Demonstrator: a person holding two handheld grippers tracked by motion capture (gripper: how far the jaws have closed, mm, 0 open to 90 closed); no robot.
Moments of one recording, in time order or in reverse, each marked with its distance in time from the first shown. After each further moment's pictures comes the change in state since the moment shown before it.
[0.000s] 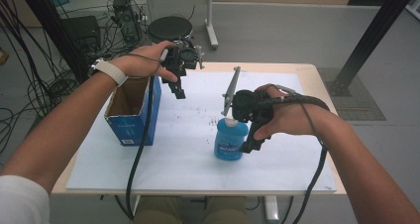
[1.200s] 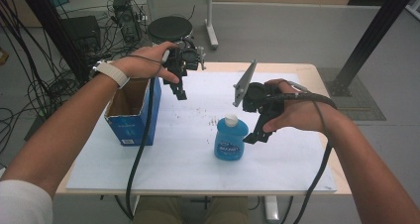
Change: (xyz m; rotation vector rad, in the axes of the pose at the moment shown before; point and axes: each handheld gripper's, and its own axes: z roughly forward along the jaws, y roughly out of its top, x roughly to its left) left arm -0.006 0.005 -0.002 -0.002 0.006 -0.012; right arm -0.020 -0.025 -0.004 -0.122 -0.064 -0.009
